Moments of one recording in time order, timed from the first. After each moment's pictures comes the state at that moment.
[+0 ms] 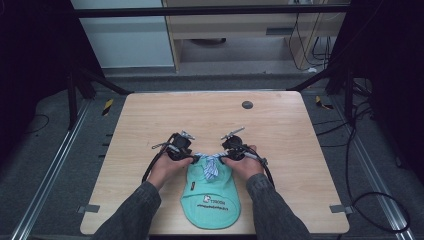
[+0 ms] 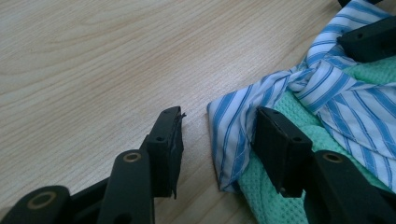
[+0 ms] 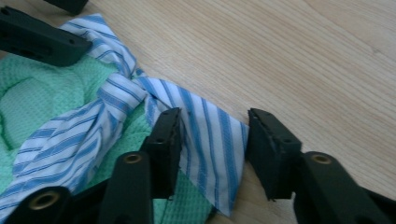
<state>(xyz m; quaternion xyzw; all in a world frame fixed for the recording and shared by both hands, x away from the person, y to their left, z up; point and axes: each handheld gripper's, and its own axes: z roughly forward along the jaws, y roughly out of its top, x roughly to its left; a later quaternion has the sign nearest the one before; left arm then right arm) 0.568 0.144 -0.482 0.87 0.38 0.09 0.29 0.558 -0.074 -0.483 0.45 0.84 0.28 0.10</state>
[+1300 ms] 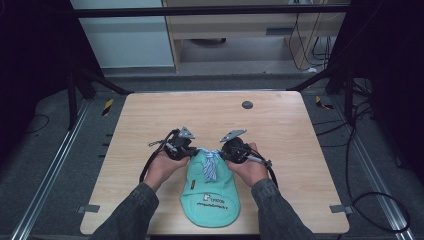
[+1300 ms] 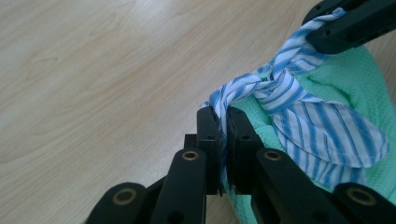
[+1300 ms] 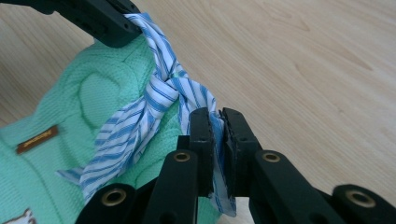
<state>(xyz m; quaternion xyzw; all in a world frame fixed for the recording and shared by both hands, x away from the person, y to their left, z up) 0.551 0.141 -0.438 0.89 0.30 0.12 0.33 0.527 -0.076 -0.444 0.36 0.86 0.33 0.16</state>
